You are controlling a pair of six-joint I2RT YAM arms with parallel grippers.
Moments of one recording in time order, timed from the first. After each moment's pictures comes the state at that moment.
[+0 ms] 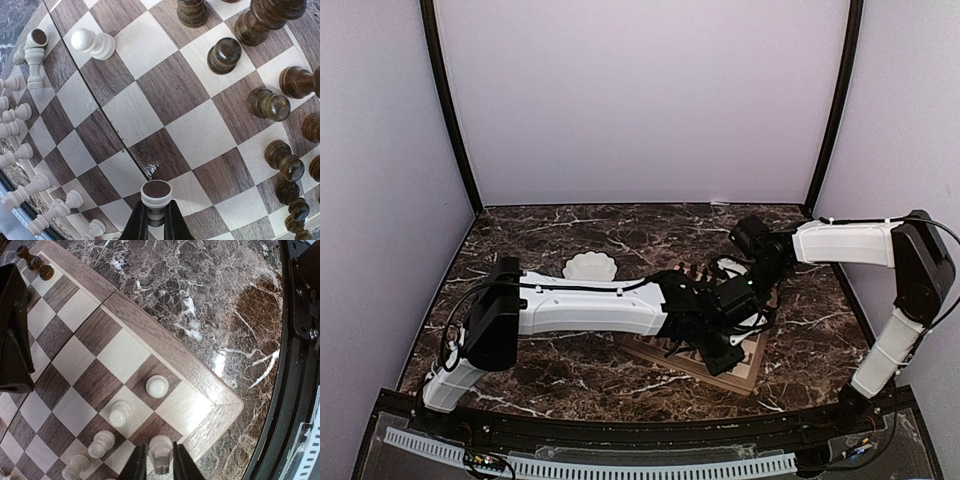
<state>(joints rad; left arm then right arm) -1.30 2.35 2.06 -0.73 -0.02 -0.06 0.58 1.67 1.08 -0.73 -0.26 0.08</state>
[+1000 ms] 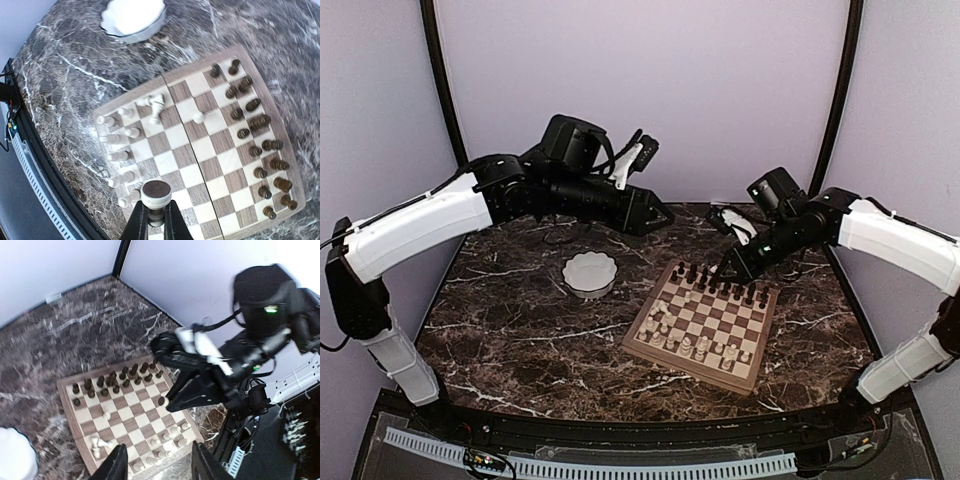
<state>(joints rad) -0.98 1.64 1.71 -0.57 0.15 -0.30 0.66 1.40 1.22 -0.81 -0.31 0.04</state>
